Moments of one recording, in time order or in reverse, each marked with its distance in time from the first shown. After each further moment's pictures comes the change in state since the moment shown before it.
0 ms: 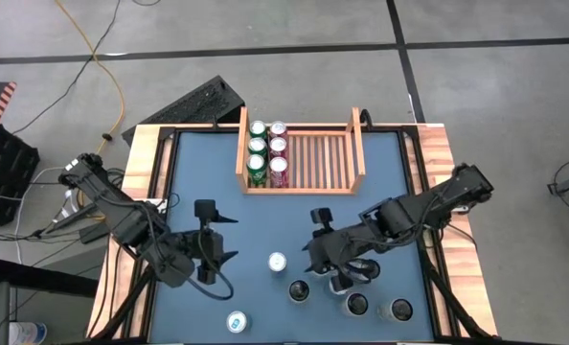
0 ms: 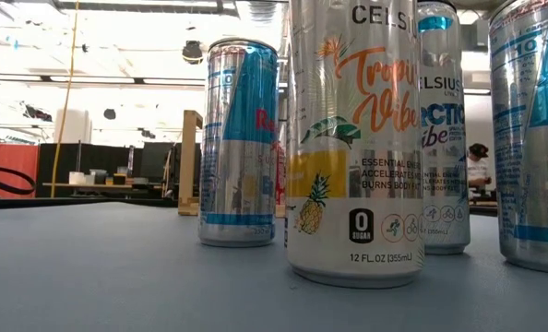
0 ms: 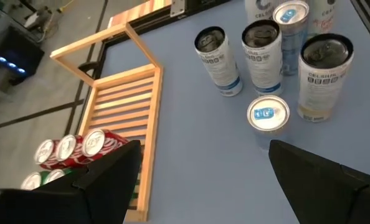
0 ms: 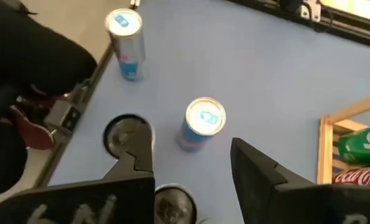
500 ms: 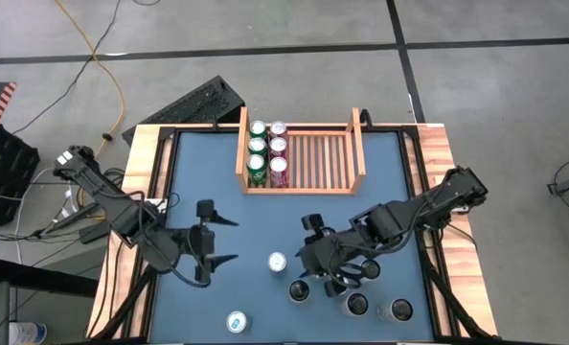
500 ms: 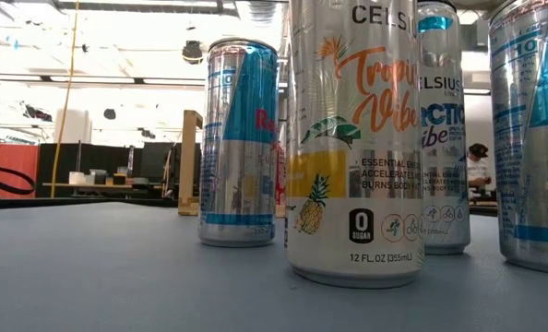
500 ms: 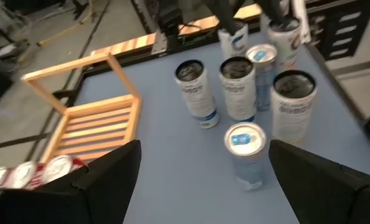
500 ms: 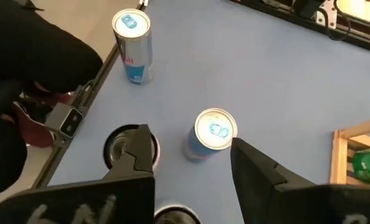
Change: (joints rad) left arm 0.014 -0.197 -0.319 0.428 0.064 0.120; right arm -0.010 0.049 0.001 0.054 -0.029 -0.045
